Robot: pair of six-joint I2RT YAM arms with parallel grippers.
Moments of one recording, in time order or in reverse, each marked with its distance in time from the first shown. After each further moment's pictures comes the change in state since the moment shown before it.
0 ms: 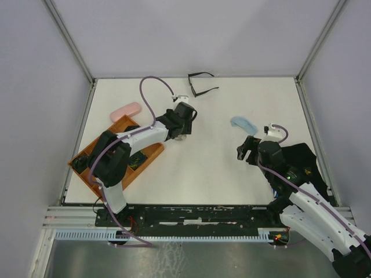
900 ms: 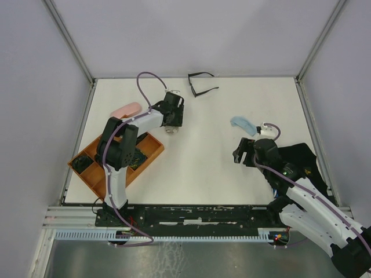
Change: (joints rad) left arm 0.254 0.220 0.169 0.026 0.214 0.188; right arm 0.000 0.080 0.029 -0.038 -0.105 -0.035
